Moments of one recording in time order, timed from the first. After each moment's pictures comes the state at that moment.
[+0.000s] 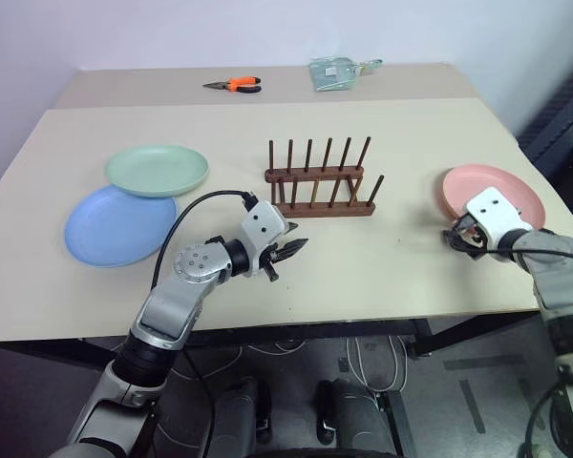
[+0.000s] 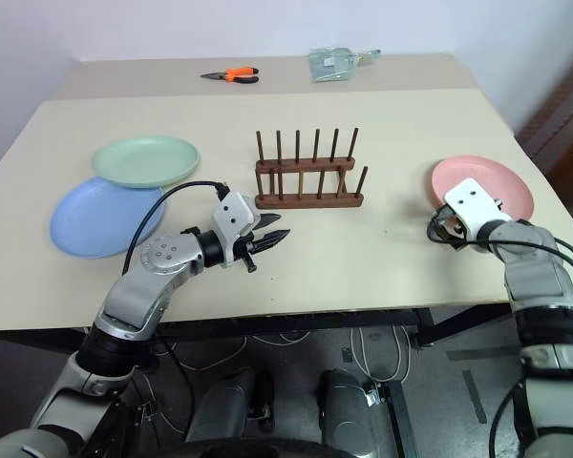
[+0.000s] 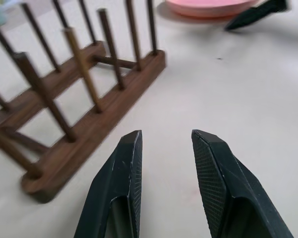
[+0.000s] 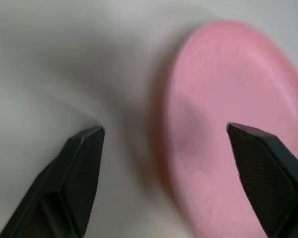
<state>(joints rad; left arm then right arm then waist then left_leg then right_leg) -0.42 0.35 -0.25 -0.25 -0.14 0.52 -0.67 -0.53 -0.82 -0.01 0.53 -0.09 0.23 0.56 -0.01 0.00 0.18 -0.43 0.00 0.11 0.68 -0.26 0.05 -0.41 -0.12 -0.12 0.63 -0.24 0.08</state>
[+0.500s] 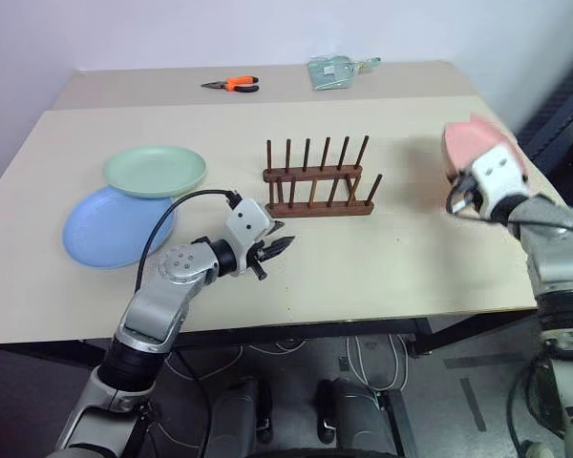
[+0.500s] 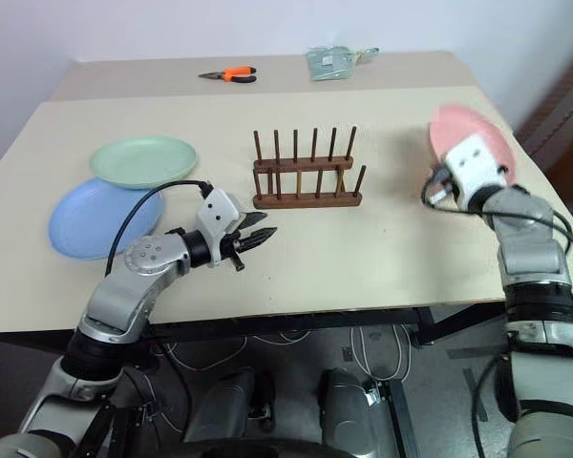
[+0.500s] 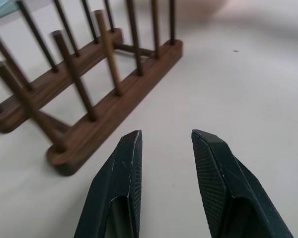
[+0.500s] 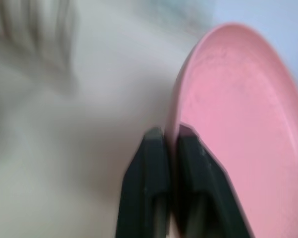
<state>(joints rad) -0.38 0.42 -0.17 -0.30 -0.17 0.57 -0.64 -0.65 -0.69 -0.21 0.15 0.34 0.38 0.60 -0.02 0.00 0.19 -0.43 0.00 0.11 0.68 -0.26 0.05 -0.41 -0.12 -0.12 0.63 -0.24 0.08</state>
